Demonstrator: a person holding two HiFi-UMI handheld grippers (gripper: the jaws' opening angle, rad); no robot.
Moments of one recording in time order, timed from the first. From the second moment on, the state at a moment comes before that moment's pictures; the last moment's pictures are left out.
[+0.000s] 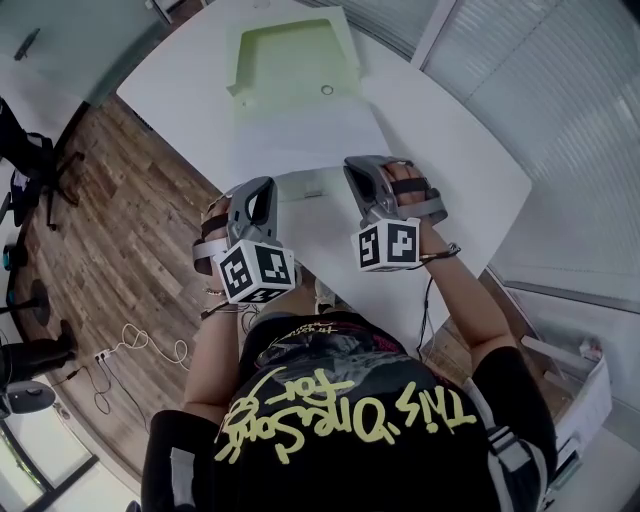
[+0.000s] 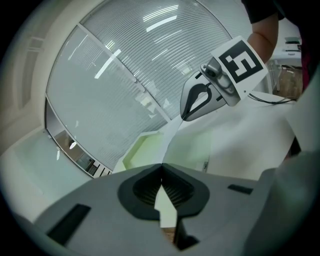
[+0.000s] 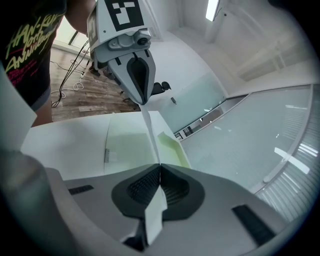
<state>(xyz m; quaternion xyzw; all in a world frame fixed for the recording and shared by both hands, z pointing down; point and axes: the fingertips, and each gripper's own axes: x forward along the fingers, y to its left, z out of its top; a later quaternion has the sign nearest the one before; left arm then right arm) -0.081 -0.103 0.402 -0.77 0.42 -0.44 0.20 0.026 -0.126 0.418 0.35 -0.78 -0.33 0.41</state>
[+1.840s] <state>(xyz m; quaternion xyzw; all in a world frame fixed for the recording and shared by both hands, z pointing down) -0.083 -0.109 0.305 -0.75 0.47 -0.38 0.26 0.025 -0.126 0.301 0.38 -0.76 -0.41 0.34</state>
